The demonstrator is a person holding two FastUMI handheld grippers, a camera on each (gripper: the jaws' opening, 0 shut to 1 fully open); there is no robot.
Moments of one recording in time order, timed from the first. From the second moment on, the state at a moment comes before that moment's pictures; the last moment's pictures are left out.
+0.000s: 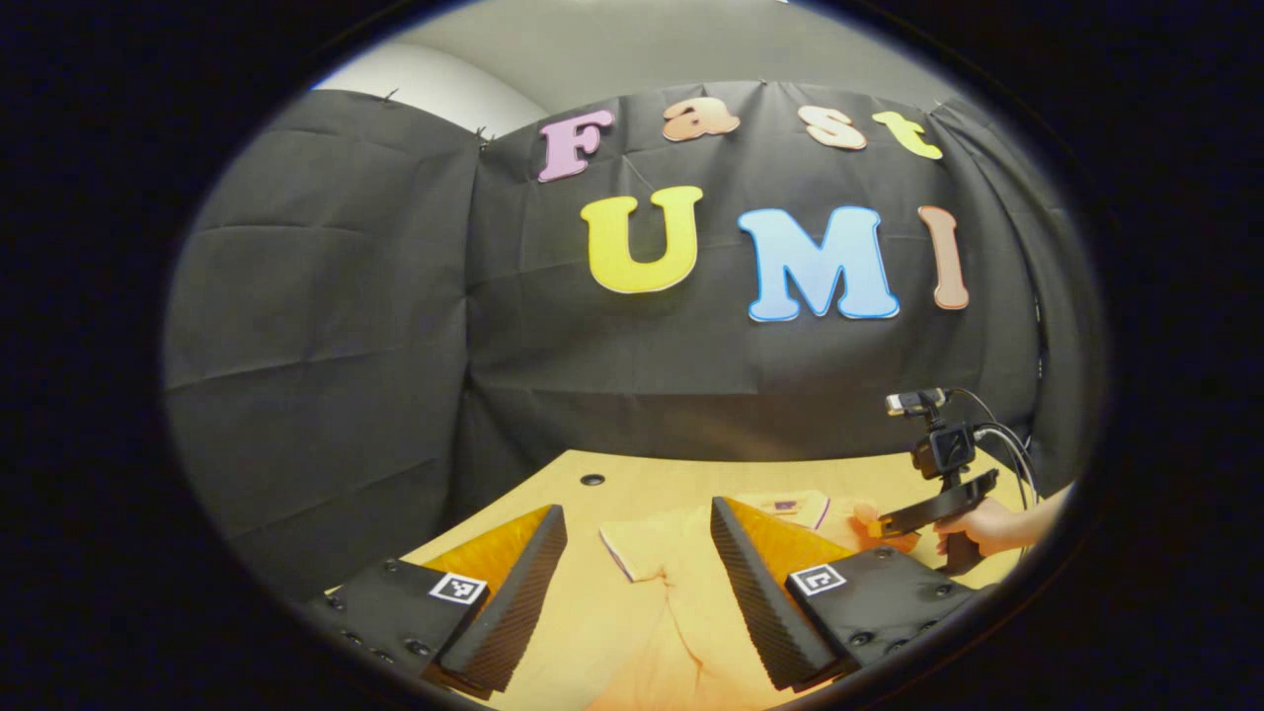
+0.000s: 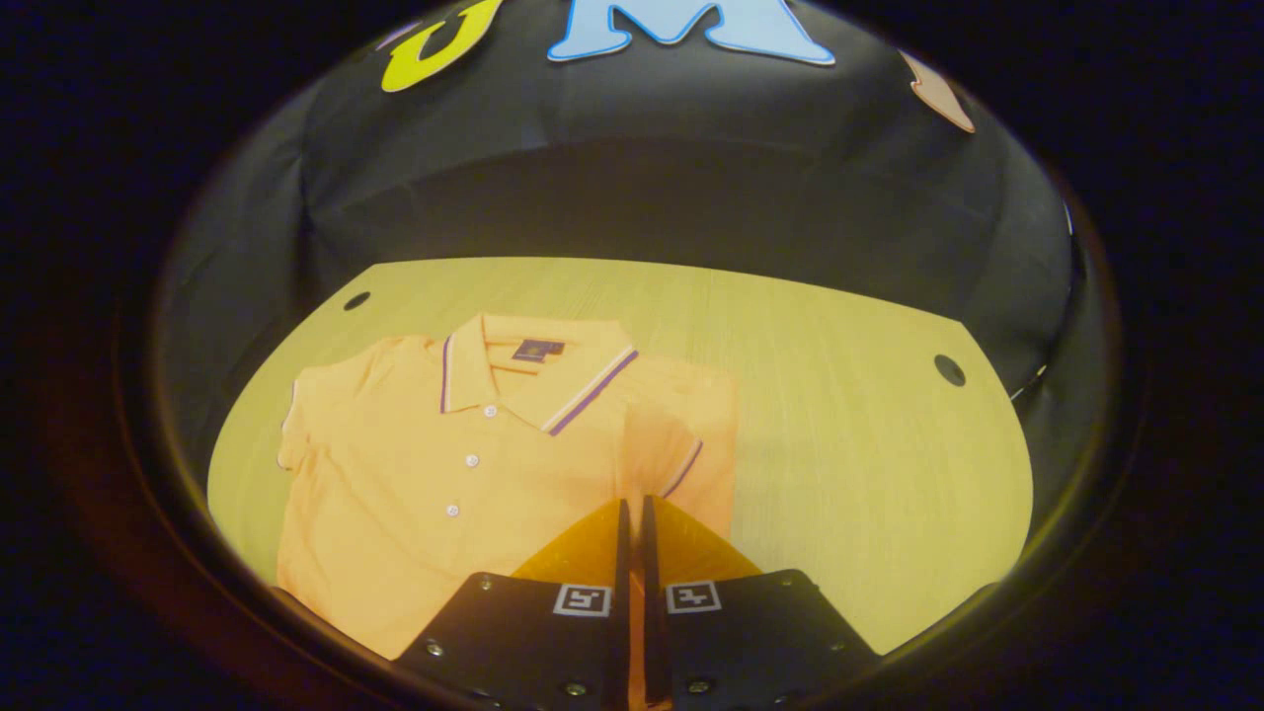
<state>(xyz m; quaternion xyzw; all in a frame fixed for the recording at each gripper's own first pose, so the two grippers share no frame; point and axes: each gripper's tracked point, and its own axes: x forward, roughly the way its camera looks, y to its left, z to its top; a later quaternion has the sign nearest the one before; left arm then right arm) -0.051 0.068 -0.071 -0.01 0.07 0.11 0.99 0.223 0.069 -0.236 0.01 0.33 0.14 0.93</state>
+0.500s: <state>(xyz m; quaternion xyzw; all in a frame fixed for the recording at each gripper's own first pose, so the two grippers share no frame) -0.014 0.084 -0.113 -0.03 0.10 0.09 0.99 0.197 0.078 -0.185 0.01 0.28 0.15 0.95</state>
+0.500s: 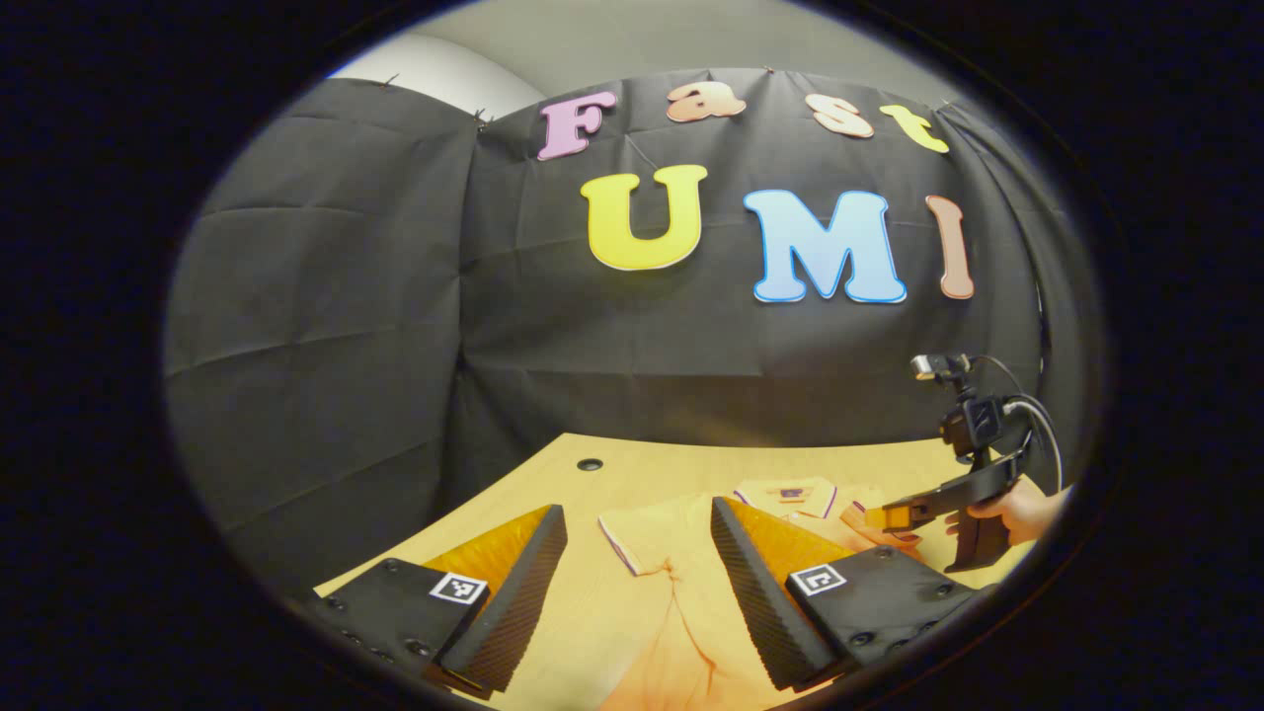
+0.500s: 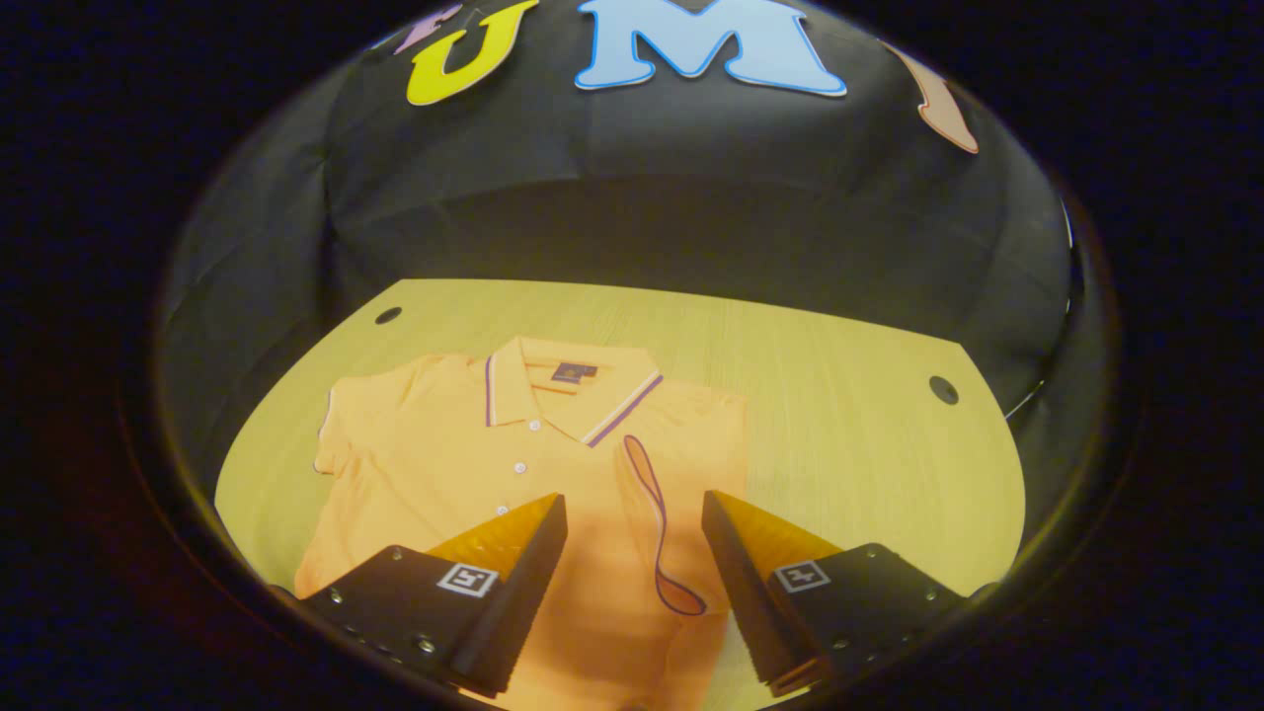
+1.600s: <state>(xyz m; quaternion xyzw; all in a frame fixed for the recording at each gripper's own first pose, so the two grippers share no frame) 0.240 0.161 -0.375 -0.10 0.27 0.07 0.95 0.003 0.089 -0.093 0.07 0.22 0.07 0.97</state>
